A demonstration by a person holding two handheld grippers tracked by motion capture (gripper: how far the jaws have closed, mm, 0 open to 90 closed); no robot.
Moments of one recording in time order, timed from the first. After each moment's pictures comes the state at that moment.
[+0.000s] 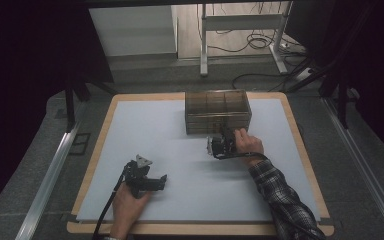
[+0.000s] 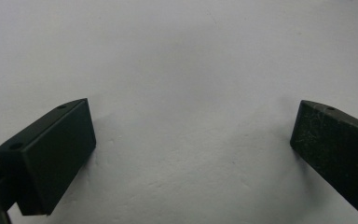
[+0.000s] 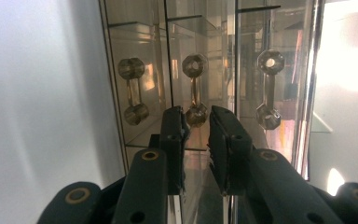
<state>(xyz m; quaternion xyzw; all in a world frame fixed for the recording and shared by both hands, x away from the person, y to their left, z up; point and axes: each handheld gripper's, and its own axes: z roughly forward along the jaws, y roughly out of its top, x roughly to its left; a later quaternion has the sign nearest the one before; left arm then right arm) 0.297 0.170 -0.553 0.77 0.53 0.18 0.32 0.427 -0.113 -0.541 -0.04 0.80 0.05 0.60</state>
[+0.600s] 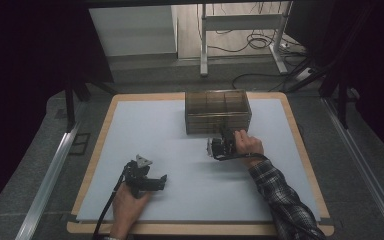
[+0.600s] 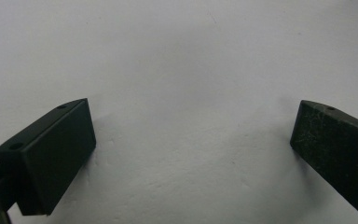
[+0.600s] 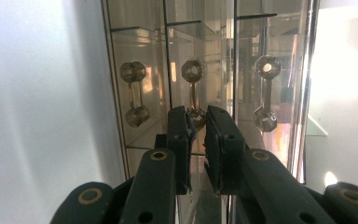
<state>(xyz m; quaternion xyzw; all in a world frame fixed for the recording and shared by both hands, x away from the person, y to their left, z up) 0.297 0.170 -0.553 0.77 0.53 0.18 0.32 0.421 -0.114 -0.540 -0.05 0.80 0.05 0.60</state>
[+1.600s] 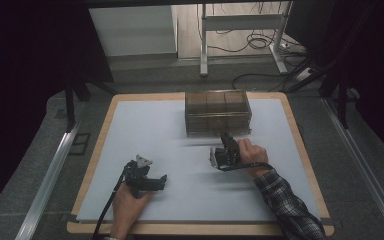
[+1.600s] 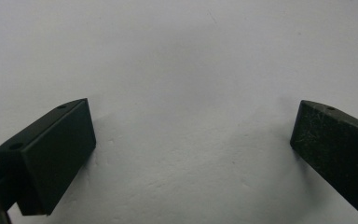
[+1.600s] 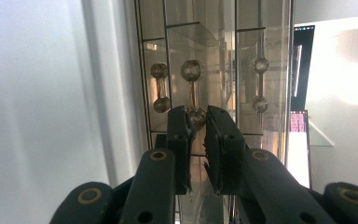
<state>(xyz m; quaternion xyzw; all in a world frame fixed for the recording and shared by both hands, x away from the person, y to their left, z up) 0.297 0.170 -0.553 0.77 0.53 0.18 0.32 0.387 -0.125 -0.538 -0.07 0.80 0.08 0.59</state>
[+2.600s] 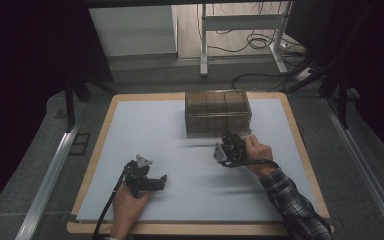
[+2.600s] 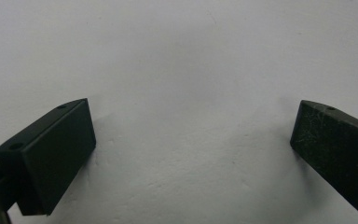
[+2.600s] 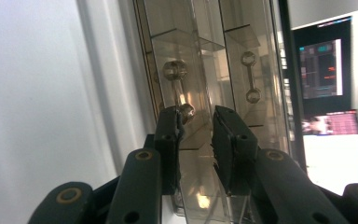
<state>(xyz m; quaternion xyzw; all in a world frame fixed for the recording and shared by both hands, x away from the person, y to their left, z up) 0.297 0.170 -0.553 0.77 0.53 0.18 0.32 0.387 -0.139 -0.510 -0.03 0.84 0.15 0.52</state>
